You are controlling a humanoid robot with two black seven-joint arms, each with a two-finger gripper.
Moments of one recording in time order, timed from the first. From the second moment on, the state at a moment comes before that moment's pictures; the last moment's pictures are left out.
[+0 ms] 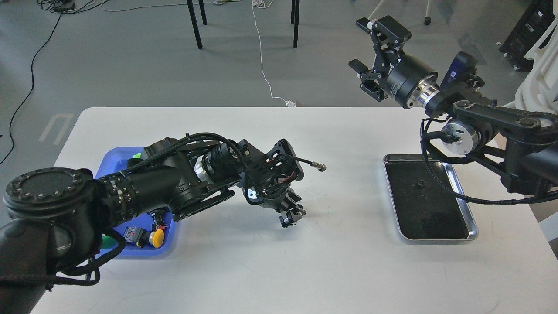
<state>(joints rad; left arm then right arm) -1.08 -0.04 -0.08 -0.78 2.18 -0.49 -0.49 1.20 -0.49 -0.06 1.01 0.01 0.09 0.49</state>
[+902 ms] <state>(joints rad) -0.57 0.51 -0.71 -1.05 0.92 -0.41 -0.49 0.96 -0.74 -0.06 1.20 -0.39 0.10 0.49</state>
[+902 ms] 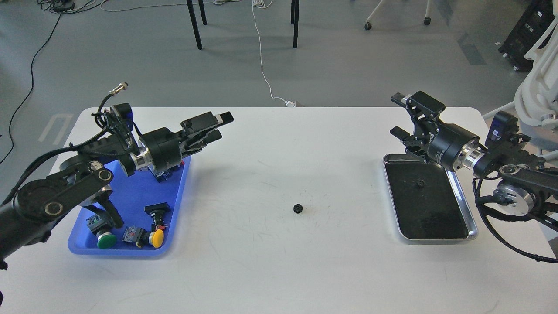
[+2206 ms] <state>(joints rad) -0.30 0.49 -1.08 -1.14 0.64 -0.45 -0.49 1.49 0.00 -1.11 0.97 -0.99 -0.24 0.49</state>
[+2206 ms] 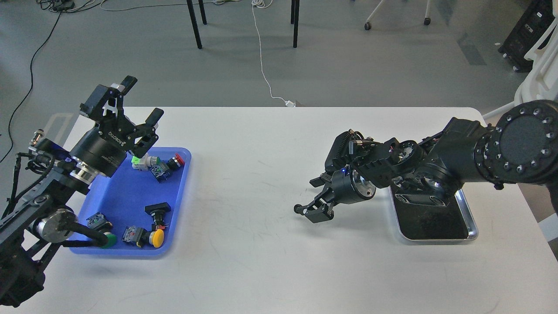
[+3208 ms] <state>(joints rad) -0.27 0.49 -1.09 -1.14 0.64 -0.45 -0.49 1.39 0.00 -1.11 0.95 -0.98 -0.38 0.49</state>
